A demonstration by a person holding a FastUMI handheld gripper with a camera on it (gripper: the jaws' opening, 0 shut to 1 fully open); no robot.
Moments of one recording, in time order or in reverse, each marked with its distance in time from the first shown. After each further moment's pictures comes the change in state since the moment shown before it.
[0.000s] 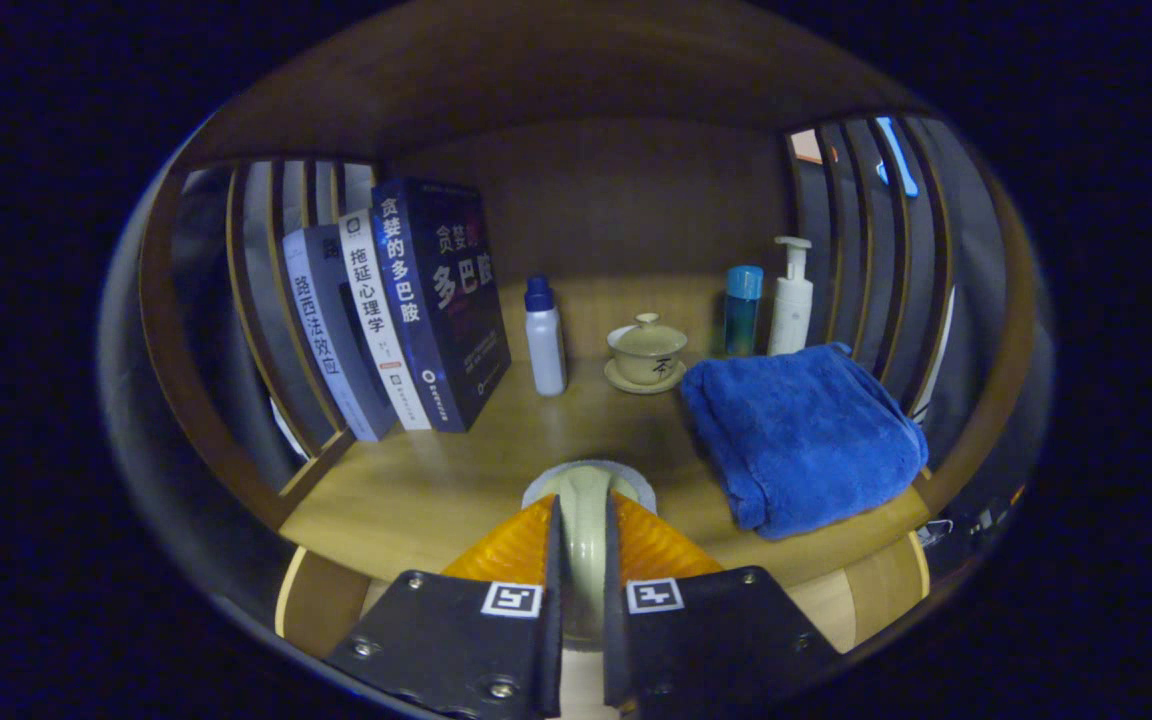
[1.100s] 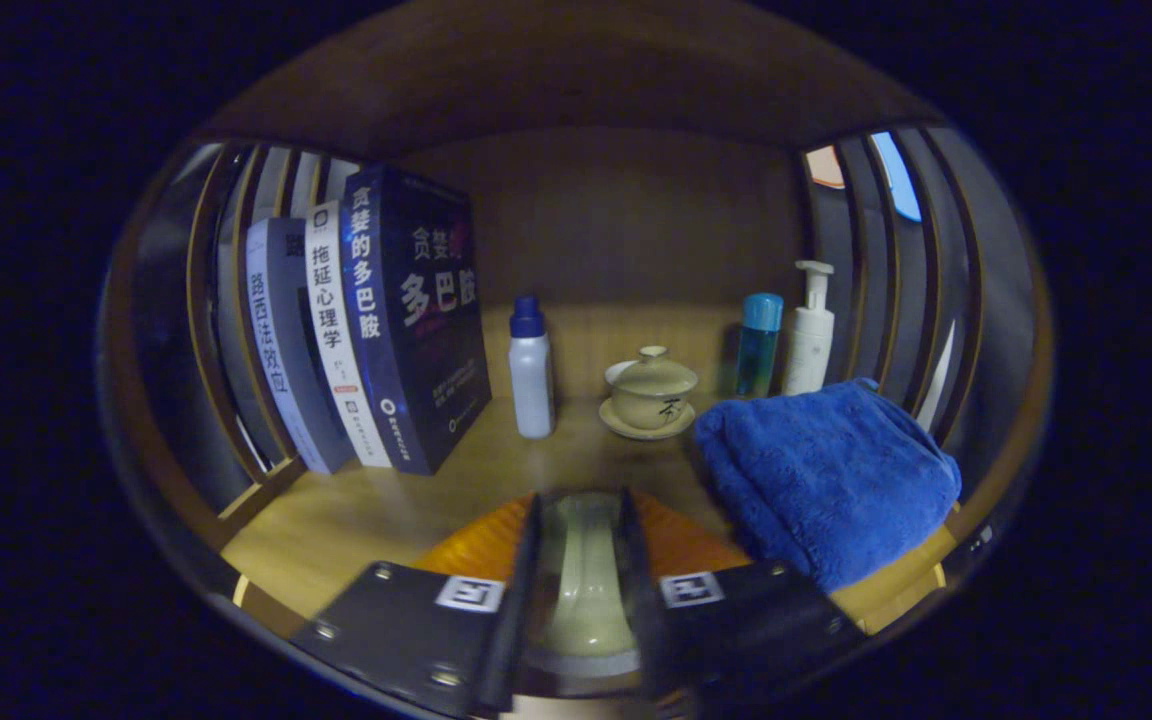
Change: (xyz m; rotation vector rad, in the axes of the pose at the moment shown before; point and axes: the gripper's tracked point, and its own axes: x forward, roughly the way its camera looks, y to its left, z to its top) arm 0.051 0.004 0.018 -0.052 -0.157 -0.003
